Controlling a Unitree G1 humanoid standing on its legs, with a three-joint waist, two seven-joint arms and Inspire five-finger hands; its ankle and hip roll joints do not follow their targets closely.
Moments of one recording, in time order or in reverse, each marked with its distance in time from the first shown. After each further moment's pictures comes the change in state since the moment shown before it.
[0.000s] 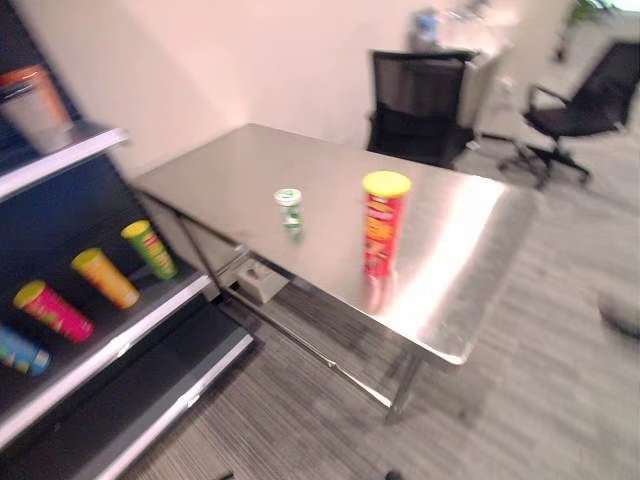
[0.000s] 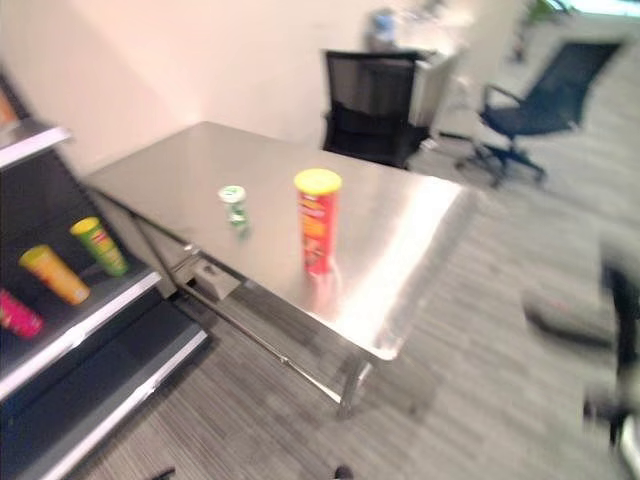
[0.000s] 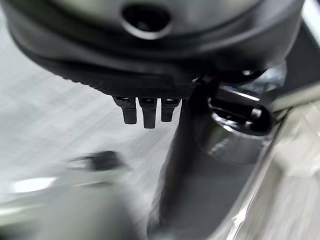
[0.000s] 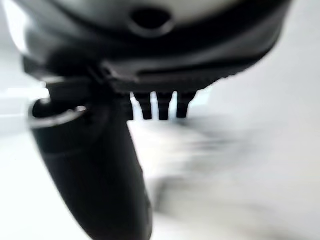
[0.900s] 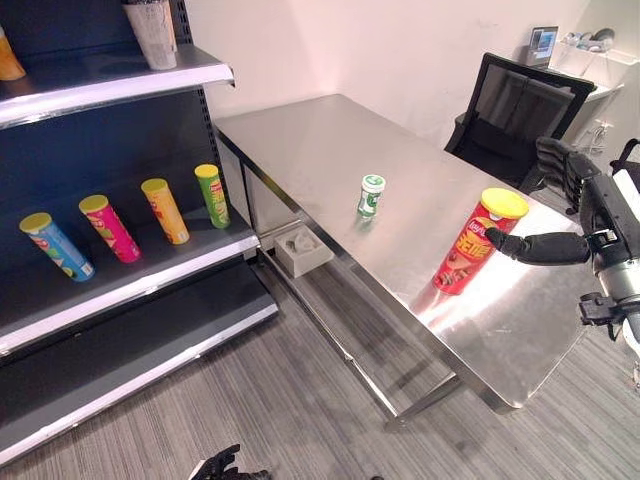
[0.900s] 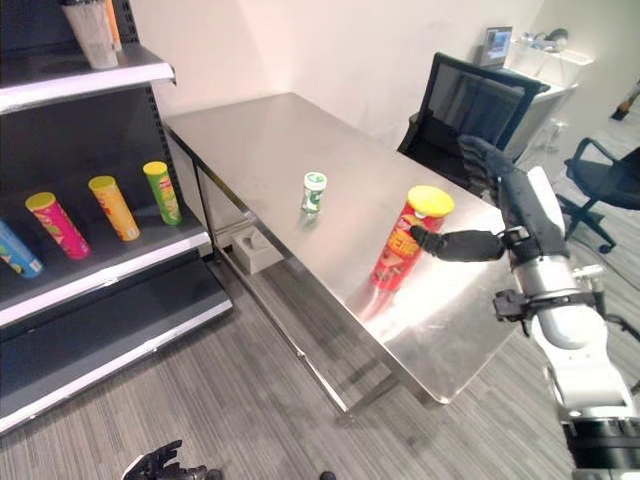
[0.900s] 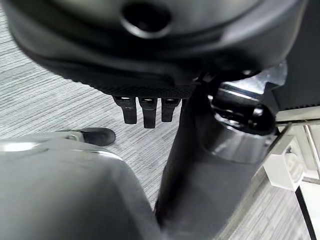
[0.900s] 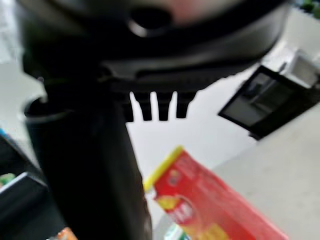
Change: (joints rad) left arm -0.032 0.070 -0.081 -0.083 -0.021 -0.031 -0.027; right arm -0.302 0.086 0.356 0.536 -0.070 -0.015 0.085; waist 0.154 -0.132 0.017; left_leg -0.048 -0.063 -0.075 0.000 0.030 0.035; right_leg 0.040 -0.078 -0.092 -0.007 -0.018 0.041
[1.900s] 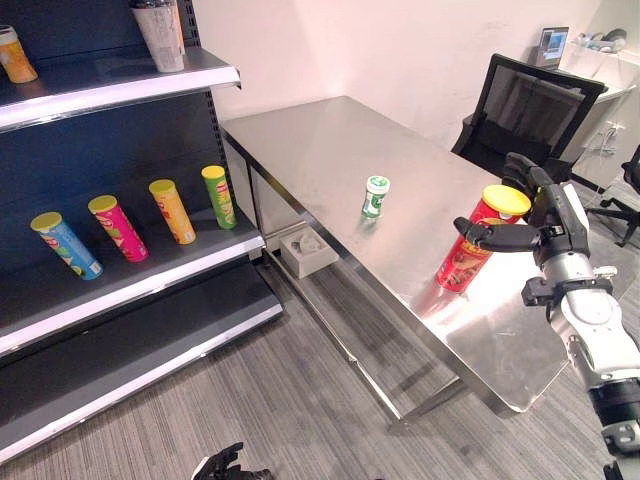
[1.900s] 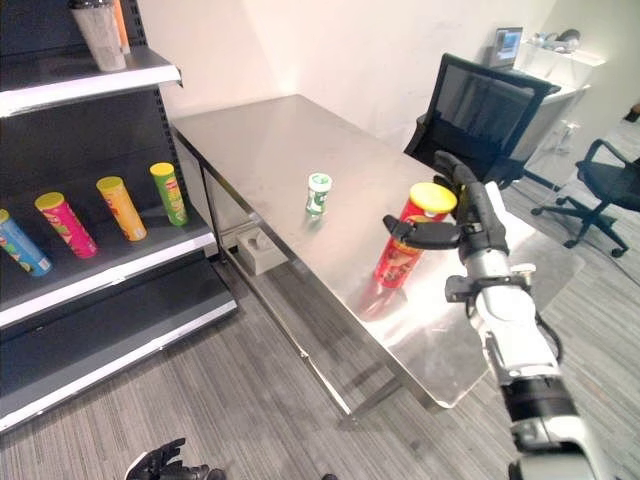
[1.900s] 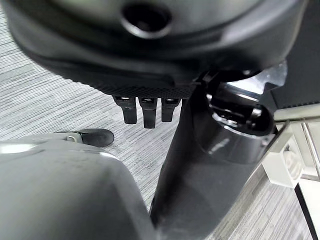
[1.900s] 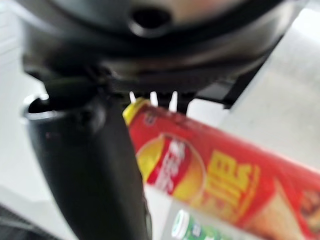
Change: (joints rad) left arm -0.021 0.002 -0.047 0.007 -0.004 0.002 0.010; right arm -0.314 0.122 0.221 0.294 0.170 0.087 -0.077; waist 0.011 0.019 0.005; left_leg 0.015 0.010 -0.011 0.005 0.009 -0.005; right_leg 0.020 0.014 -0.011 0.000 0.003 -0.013
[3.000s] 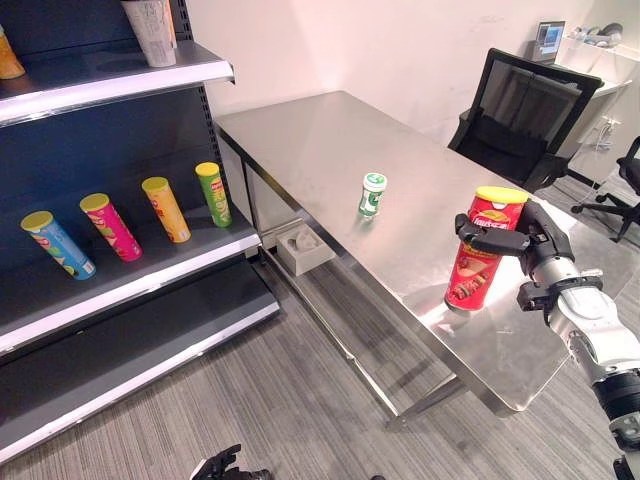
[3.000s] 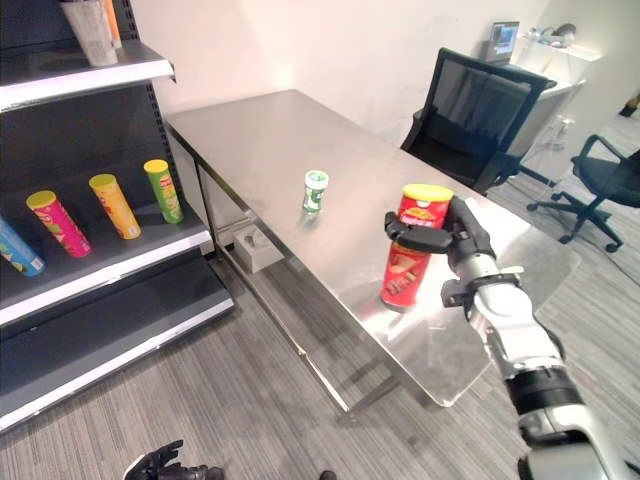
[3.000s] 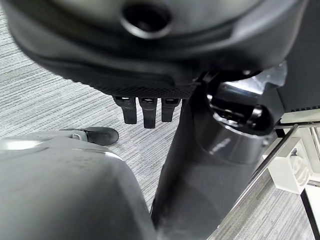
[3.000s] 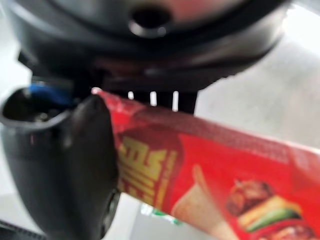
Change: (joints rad) left arm 0.002 0.001 0.007 0.000 -0.036 0.019 0.001; right arm 0.029 -0.034 0.052 -0.026 0.096 0.076 0.055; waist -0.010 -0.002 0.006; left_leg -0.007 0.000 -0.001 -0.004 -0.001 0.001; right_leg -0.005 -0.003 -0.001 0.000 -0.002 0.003
